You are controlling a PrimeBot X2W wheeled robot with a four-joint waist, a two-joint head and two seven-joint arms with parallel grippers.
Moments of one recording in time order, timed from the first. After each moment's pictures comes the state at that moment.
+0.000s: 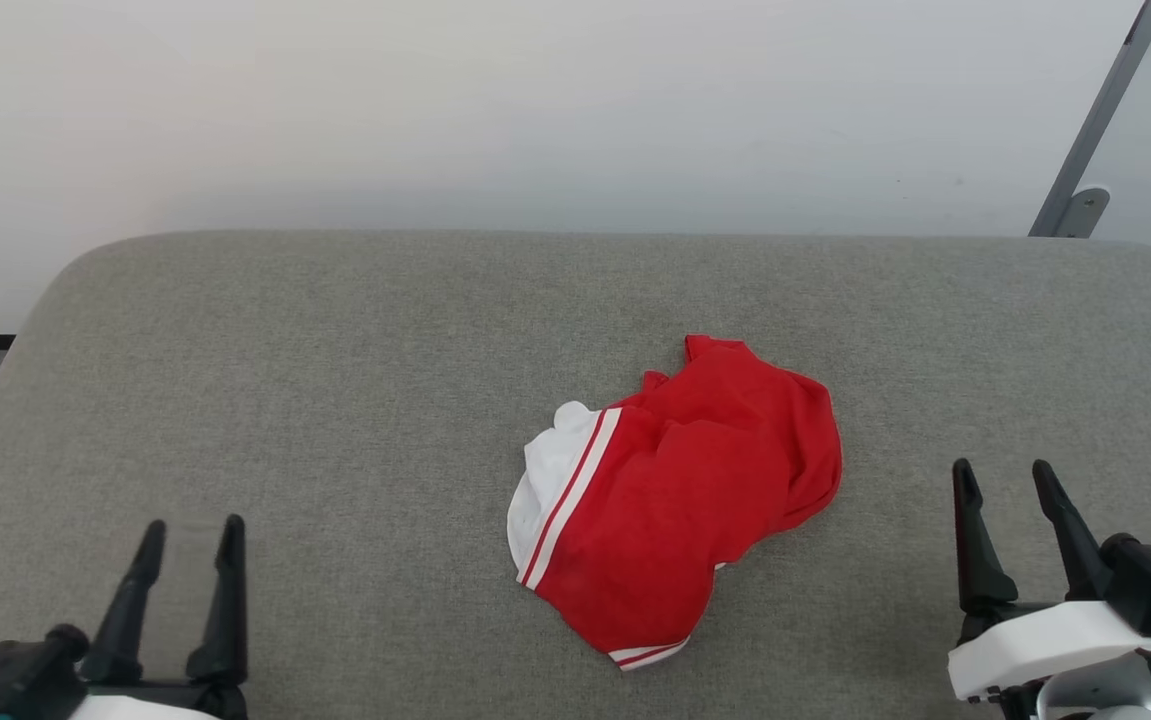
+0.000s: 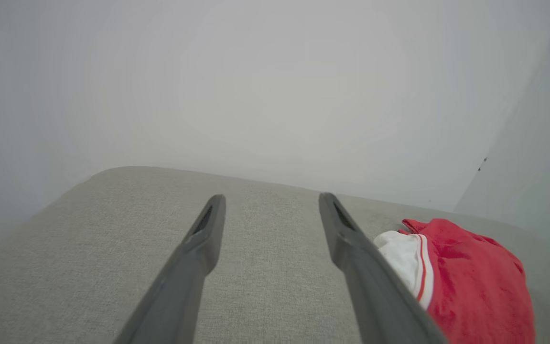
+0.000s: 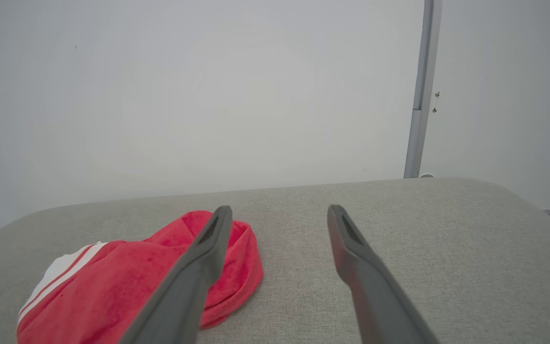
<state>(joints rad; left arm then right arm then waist) 0.12 0.28 -0.02 0.04 -0.49 -0.13 -0.26 0.00 -0.05 -0.10 0.14 0.21 0.13 -0.17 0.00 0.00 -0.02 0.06</state>
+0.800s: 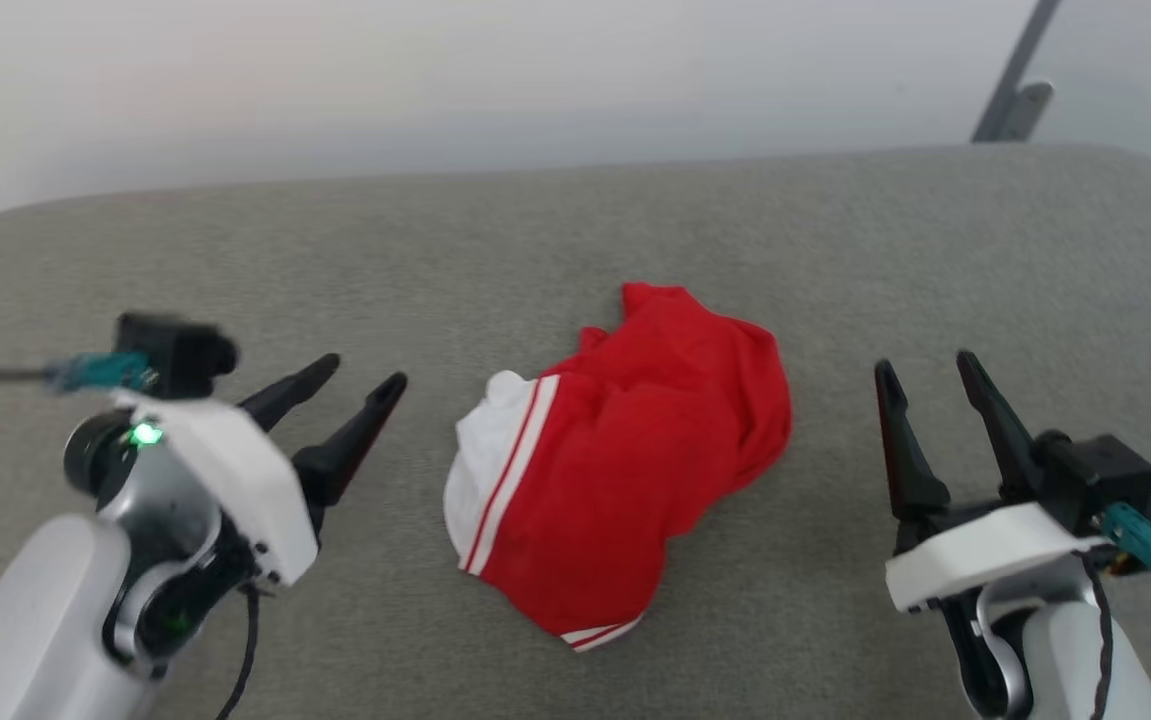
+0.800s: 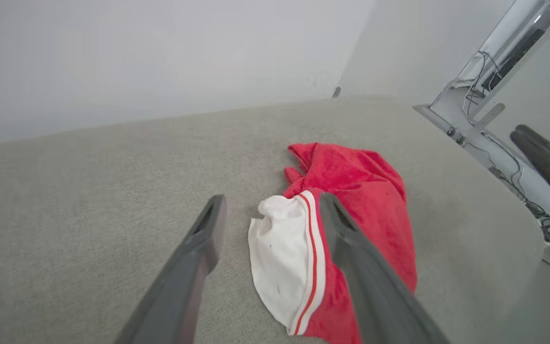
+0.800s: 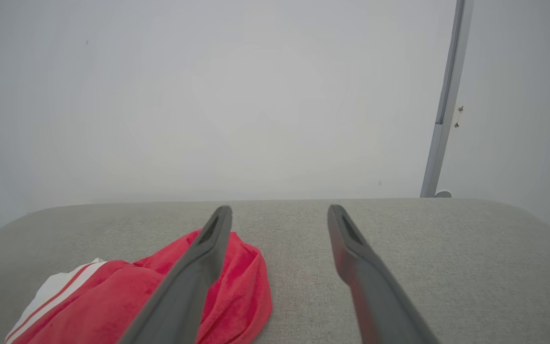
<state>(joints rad) -0.37 0.55 -0.40 0.04 -0.86 -0.13 0.36 -0.16 -0.05 0.02 0.14 0.19 0.13 -0.15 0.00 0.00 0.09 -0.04</state>
